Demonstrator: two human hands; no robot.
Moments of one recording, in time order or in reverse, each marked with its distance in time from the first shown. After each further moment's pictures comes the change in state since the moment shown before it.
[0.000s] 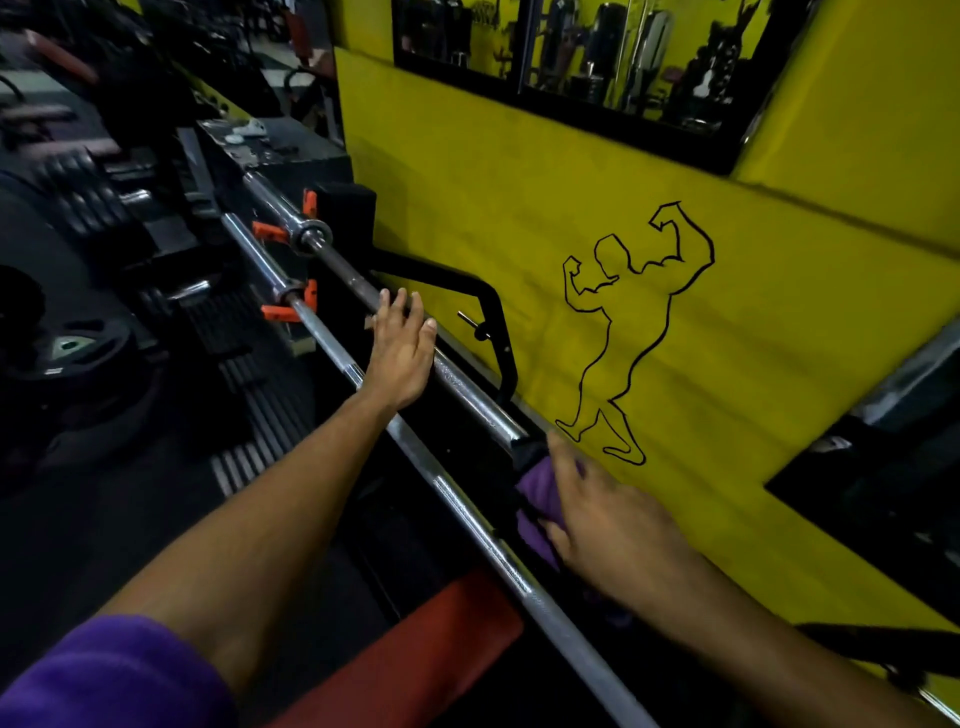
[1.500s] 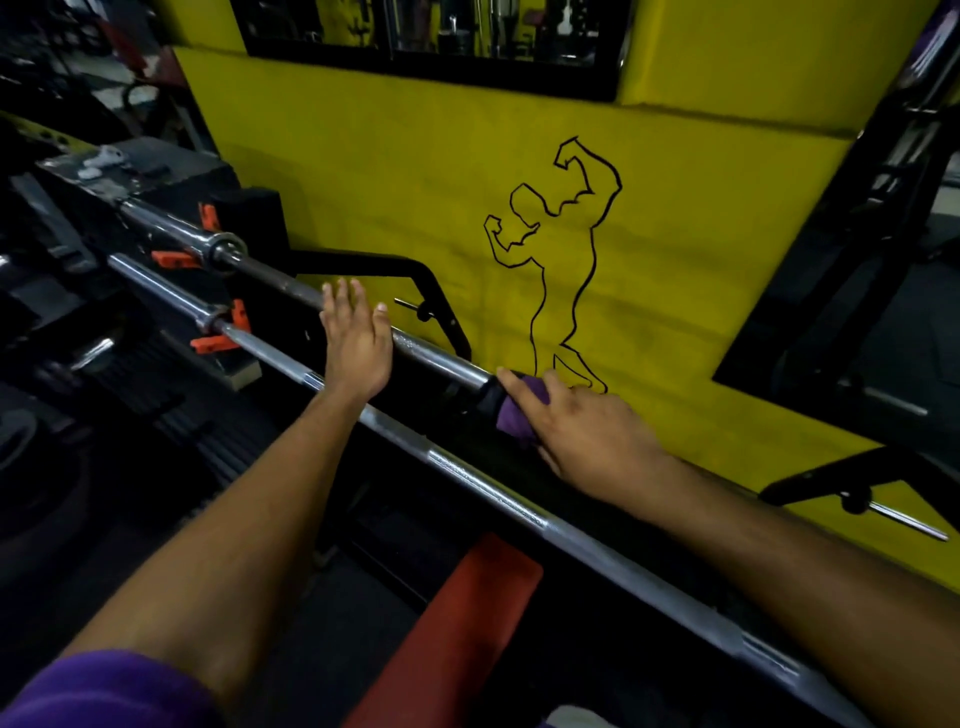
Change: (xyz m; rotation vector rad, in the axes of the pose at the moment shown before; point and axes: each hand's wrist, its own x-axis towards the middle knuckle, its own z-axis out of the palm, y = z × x) left_hand 0.003 -0.005 -0.006 0.067 -0.032 0.091; right_hand 0.008 -0.021 0.008 -0.176 0.095 0.090
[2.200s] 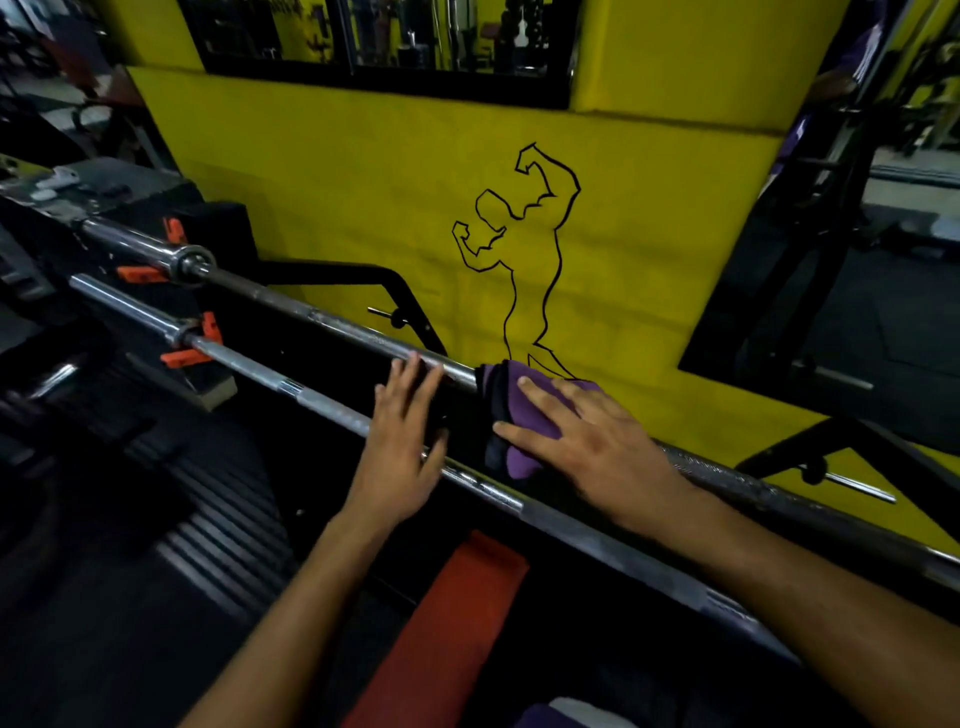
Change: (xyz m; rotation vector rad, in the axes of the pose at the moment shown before) left_hand -0.151 0.057 0.007 -0.115 -0.132 0.417; right_hand -0.068 0.013 0.013 0.072 0.240 -0.102
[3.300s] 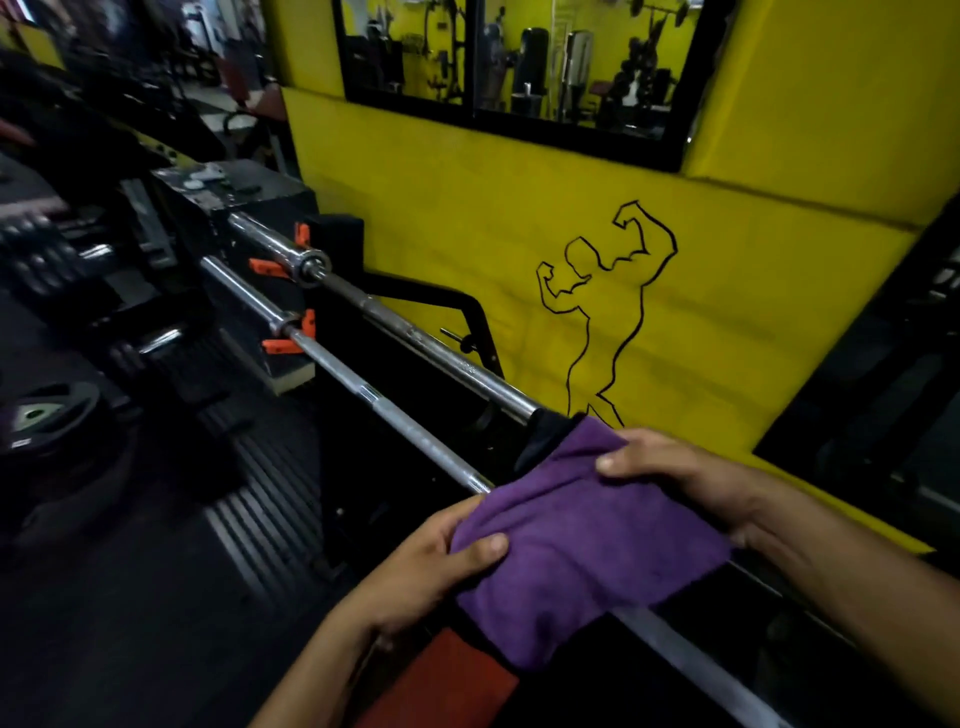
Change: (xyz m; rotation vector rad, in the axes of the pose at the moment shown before) left_hand -0.066 0.053 -0.060 -1.139 -0.249 -0.451; right_hand 0.053 0.001 -0.076 1.886 -0.544 0.528
